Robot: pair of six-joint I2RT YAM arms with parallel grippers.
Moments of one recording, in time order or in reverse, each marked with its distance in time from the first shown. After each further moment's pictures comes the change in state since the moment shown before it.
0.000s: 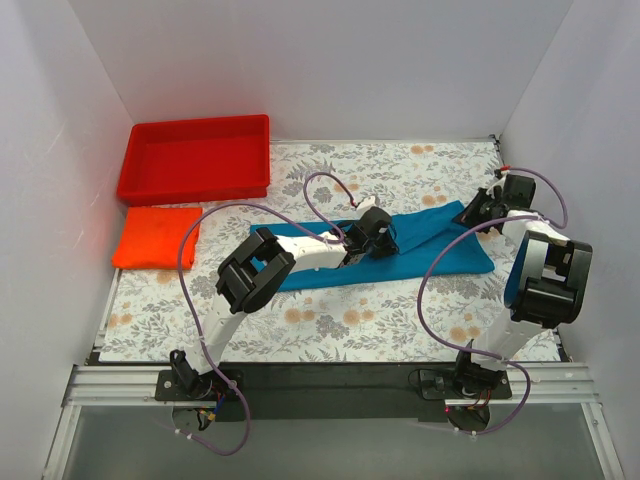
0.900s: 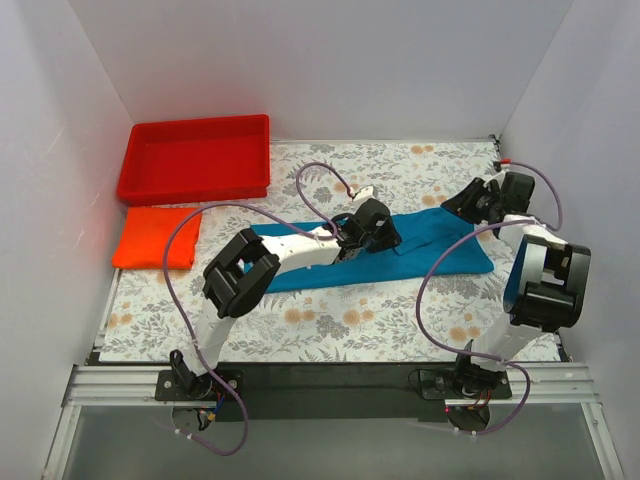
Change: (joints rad) left arm 0.001 -0.109 -0.031 -0.068 -0.040 0.027; right arm 0.020 -0.045 -0.035 0.149 -0.101 0.100
